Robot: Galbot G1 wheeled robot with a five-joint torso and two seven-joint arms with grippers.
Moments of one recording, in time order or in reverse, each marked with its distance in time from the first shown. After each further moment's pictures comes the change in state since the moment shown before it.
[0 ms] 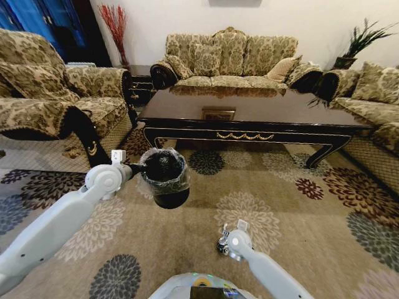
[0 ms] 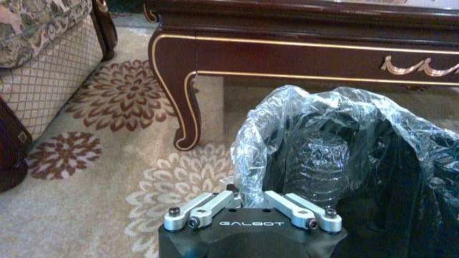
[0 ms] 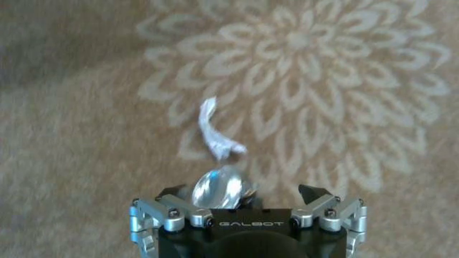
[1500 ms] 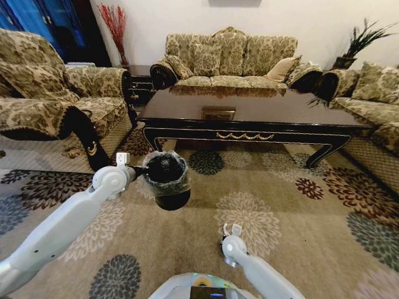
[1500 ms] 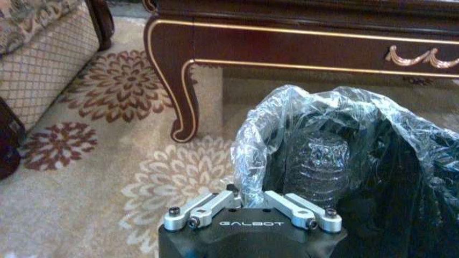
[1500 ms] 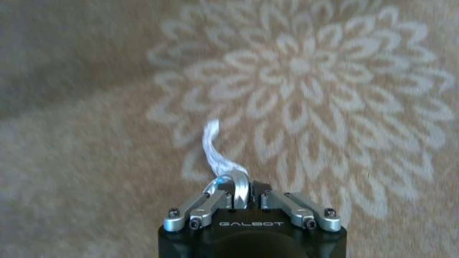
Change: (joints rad) left arm -0.007 -0.035 0.031 0.032 0.024 0.000 0.005; right arm -0.021 -0.054 0.004 0.052 -0.078 0.048 -0.083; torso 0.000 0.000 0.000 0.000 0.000
